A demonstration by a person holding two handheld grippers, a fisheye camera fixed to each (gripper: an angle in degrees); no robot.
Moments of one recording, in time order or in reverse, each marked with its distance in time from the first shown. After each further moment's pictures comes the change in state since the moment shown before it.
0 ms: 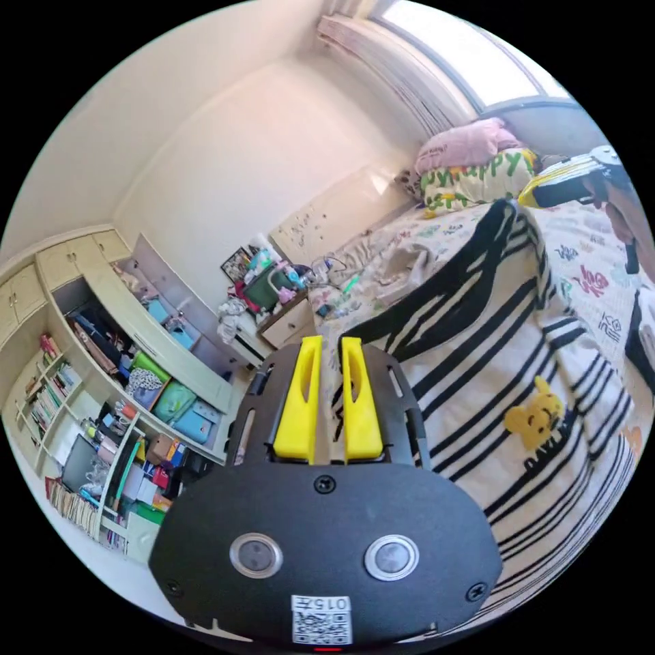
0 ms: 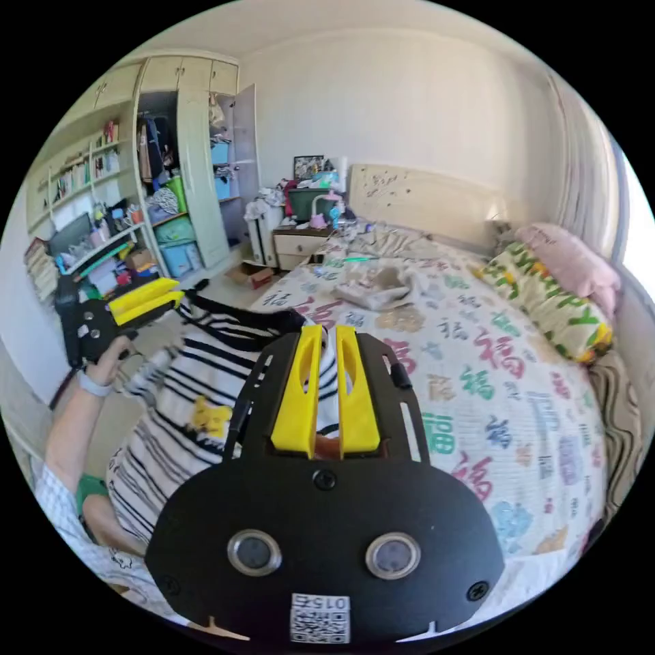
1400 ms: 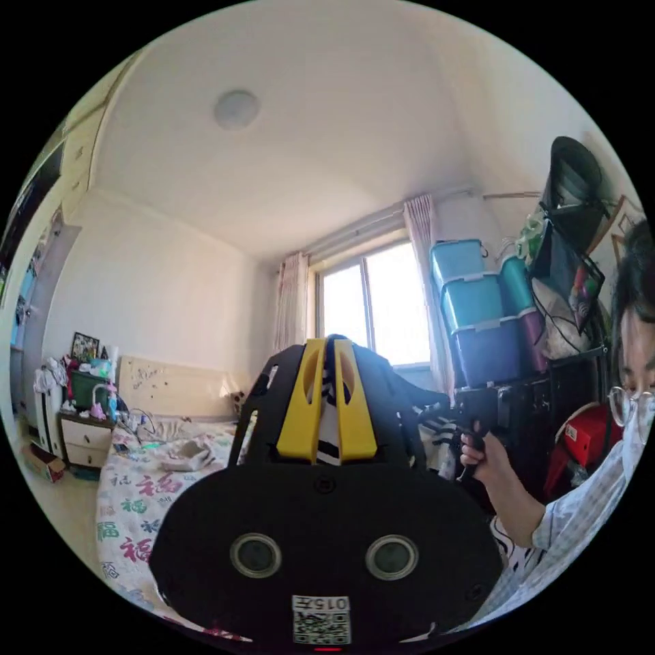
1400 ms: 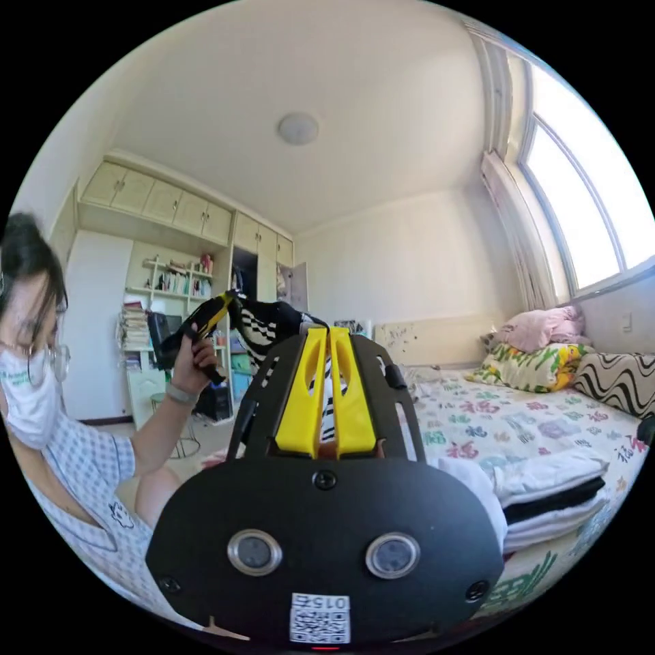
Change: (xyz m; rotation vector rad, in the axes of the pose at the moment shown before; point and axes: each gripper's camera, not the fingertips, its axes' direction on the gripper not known) left arm 0.034 0.143 -0.412 1.079 0.707 -0.453; right arm -0.177 0.311 -0.405 0.799 -0.075 -0.050
